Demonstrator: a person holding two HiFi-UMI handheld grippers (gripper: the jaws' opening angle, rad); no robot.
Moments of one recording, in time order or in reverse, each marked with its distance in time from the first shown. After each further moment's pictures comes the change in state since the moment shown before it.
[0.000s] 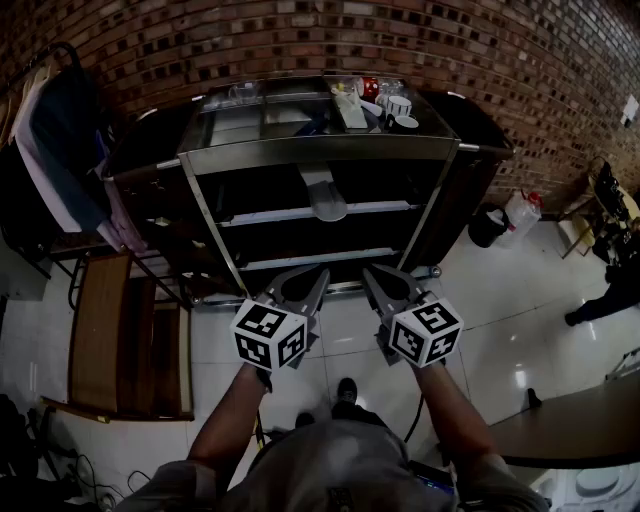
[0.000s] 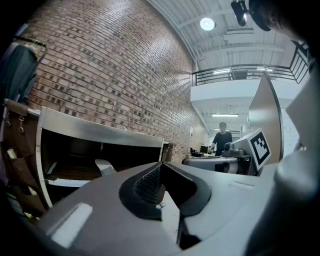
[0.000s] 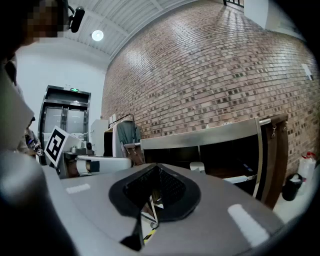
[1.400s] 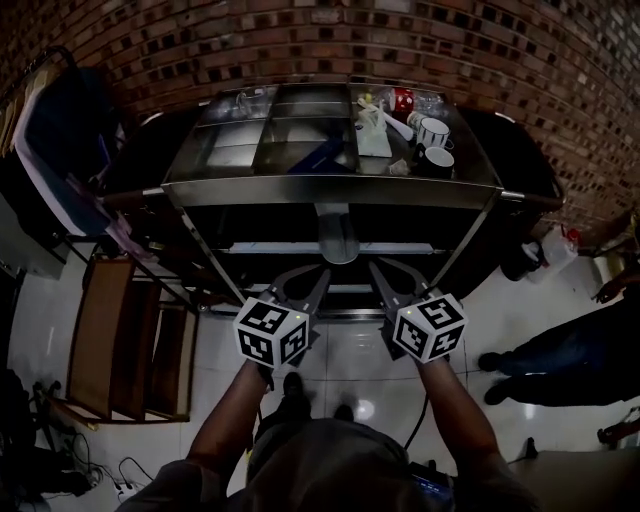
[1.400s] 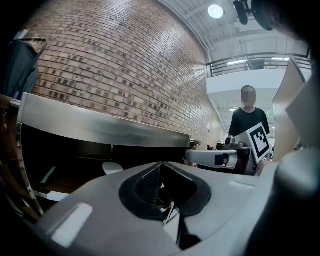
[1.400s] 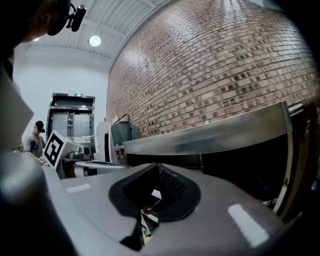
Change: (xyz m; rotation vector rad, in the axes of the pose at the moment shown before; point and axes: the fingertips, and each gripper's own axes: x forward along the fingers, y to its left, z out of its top) left arm 0.146 0.102 0.013 -0.020 0.035 0.162; right arm 0.123 -0.148 0.031 0.011 0.009 0.123
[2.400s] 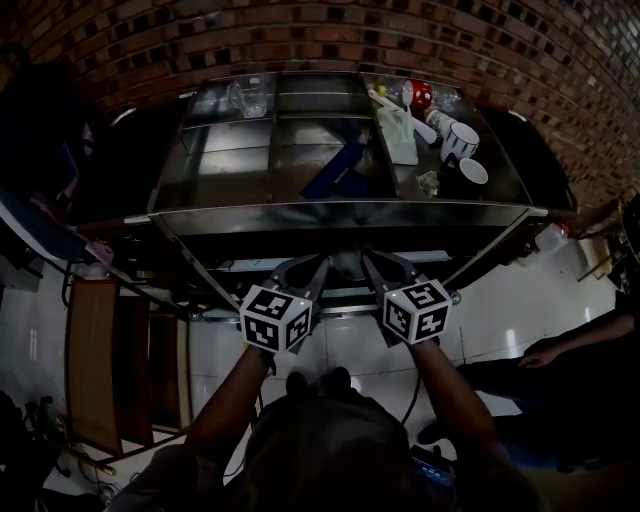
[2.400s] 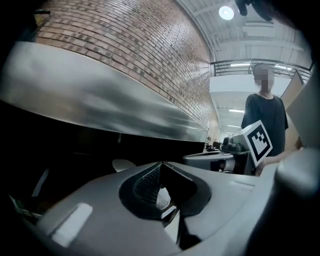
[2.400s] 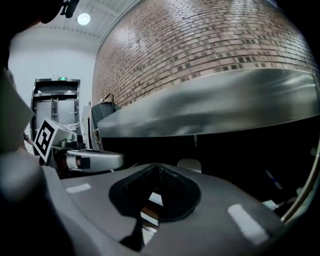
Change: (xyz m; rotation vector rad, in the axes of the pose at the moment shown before) left arm 0.056 0.127 -0.015 -0.043 0.068 -0.055; right arm 0.134 -0.041 -0.046 0.003 0.176 -0.128
